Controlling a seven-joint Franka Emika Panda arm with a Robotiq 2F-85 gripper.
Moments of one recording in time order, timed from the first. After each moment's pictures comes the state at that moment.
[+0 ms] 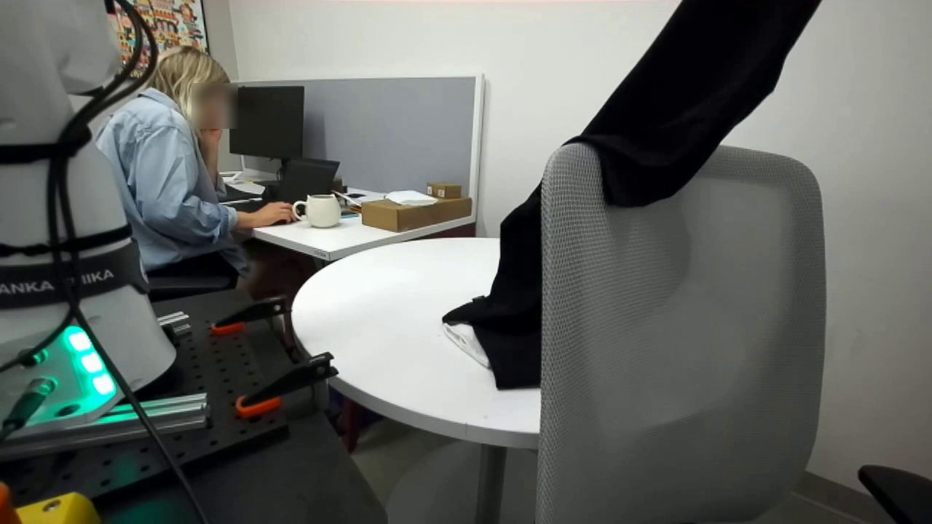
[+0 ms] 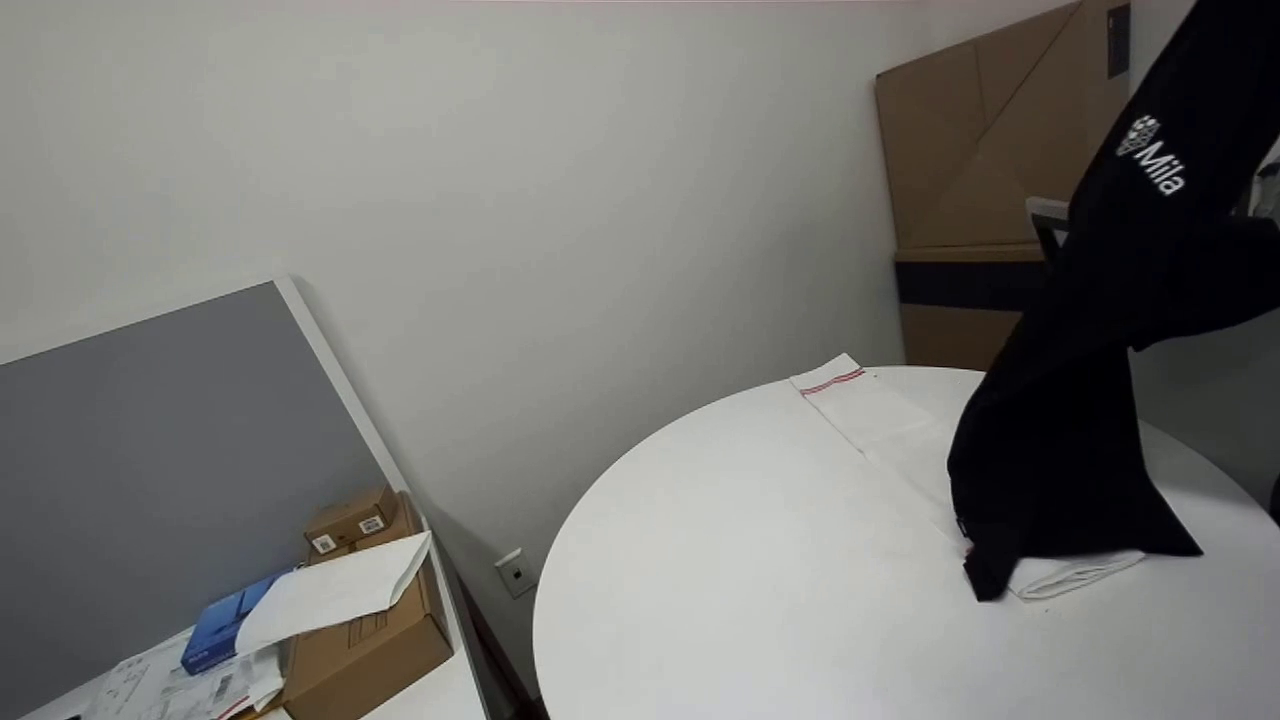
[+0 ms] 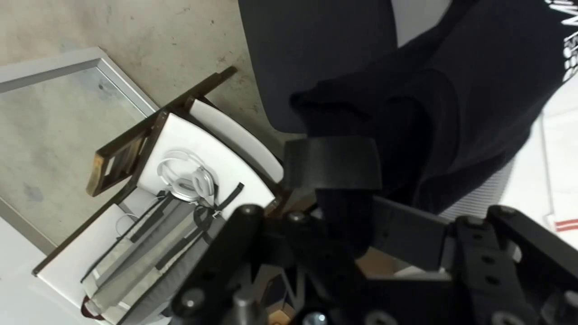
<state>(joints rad) -0.35 0.20 -0.29 -1.34 -0.22 1.73 -0.12</state>
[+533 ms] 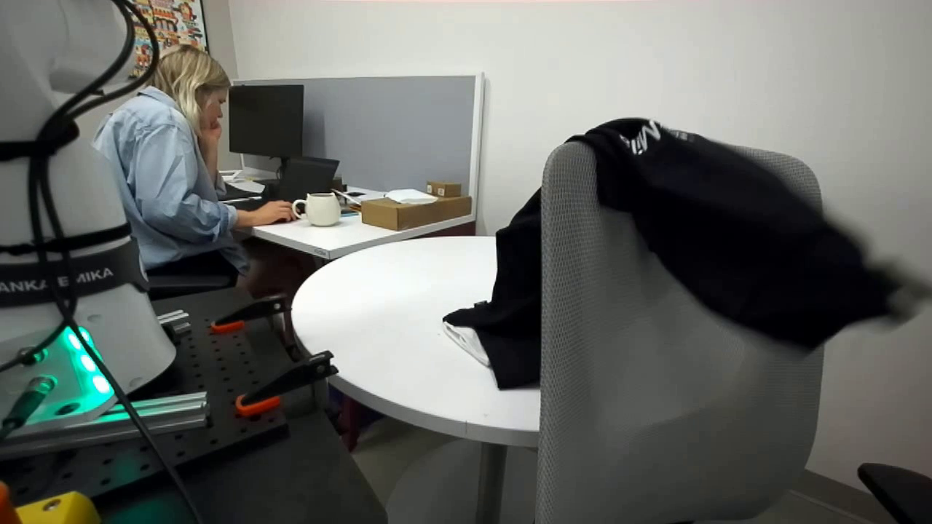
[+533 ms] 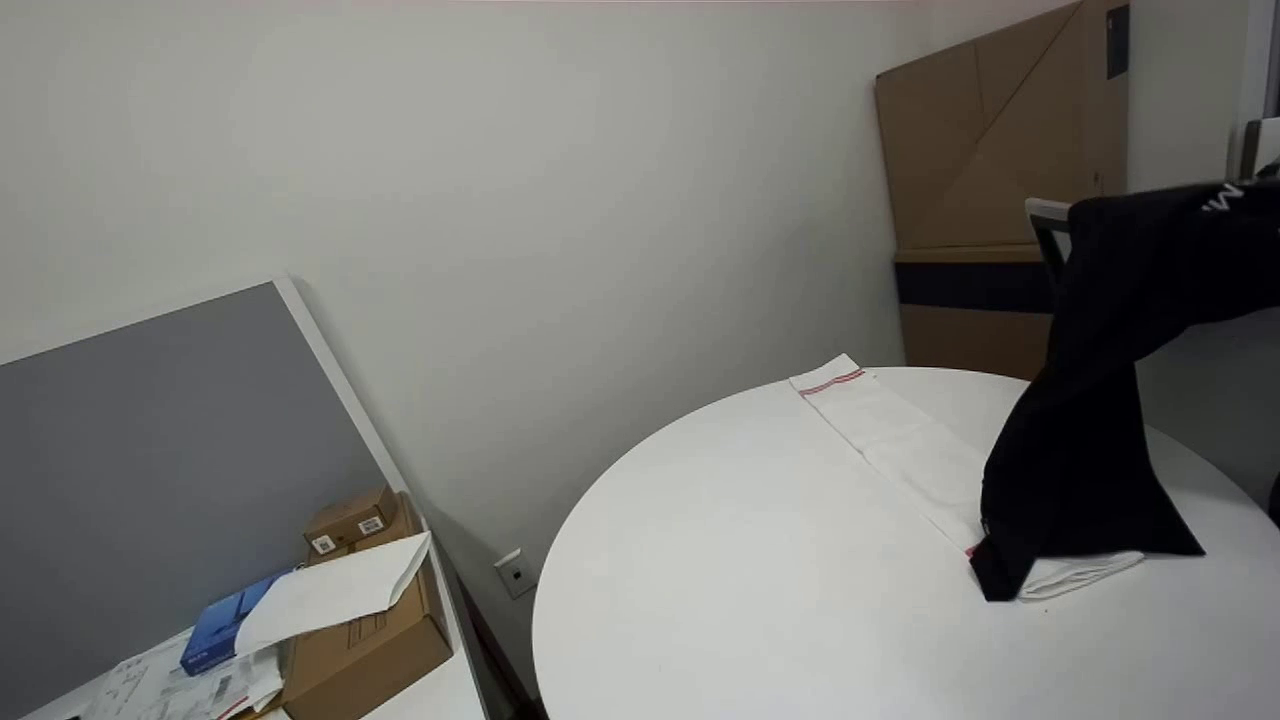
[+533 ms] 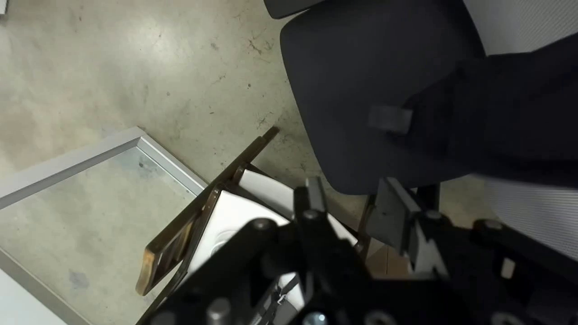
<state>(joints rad) -0.51 0.32 -0.36 -1.46 -0.21 1.88 -0.14</state>
